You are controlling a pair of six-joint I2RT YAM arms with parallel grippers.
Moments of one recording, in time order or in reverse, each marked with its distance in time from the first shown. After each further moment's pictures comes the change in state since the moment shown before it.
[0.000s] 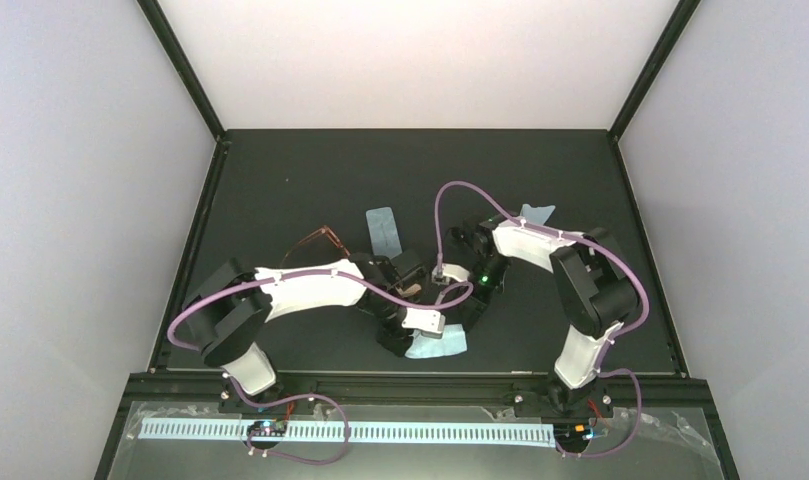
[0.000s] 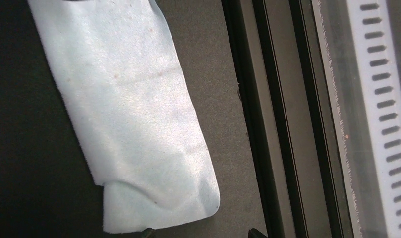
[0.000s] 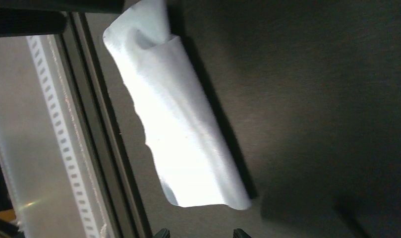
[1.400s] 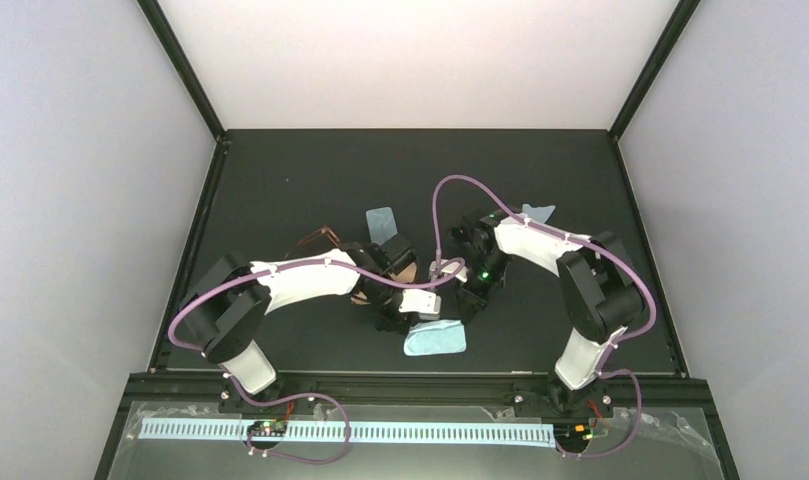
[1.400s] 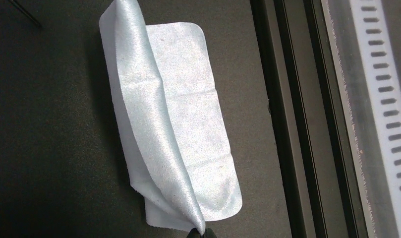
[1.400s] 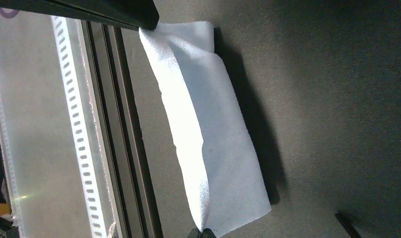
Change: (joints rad) left arm 0.109 -0.013 0.000 0.053 0.087 0.012; right arm -0.015 -0.046 0.048 -0.034 -0.041 -0.062
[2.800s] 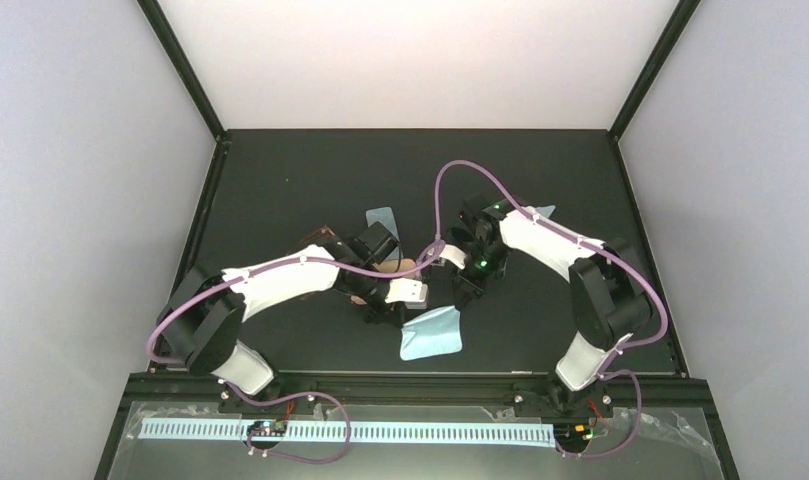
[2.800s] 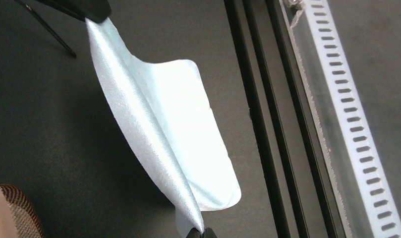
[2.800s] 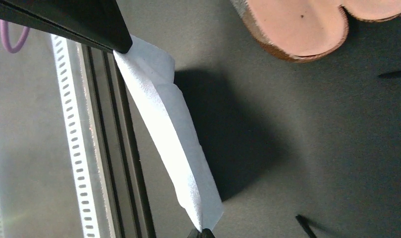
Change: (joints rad) left arm 0.088 -0.122 -0.032 -0.031 0.111 0.066; right arm -0.001 -0.050 0.067 0.002 -0.005 0.056
